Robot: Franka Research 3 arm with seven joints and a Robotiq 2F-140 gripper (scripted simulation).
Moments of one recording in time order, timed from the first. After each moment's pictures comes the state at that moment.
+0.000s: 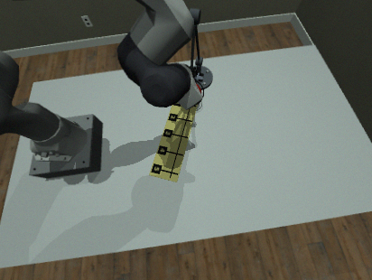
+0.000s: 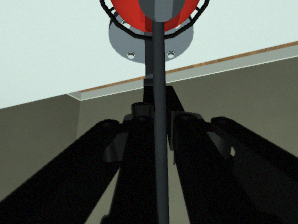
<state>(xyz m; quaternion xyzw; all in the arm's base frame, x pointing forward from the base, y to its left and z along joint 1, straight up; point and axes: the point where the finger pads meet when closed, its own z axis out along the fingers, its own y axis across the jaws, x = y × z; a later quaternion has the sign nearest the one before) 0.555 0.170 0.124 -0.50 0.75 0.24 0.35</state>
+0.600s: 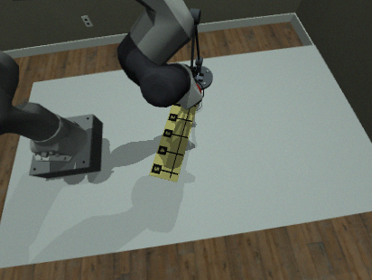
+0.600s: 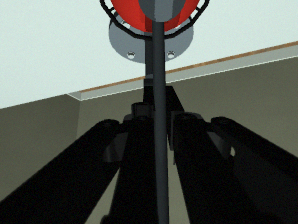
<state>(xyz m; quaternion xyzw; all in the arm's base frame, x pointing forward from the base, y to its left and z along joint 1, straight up) 0.555 0.170 0.124 -0.50 0.75 0.24 0.35</state>
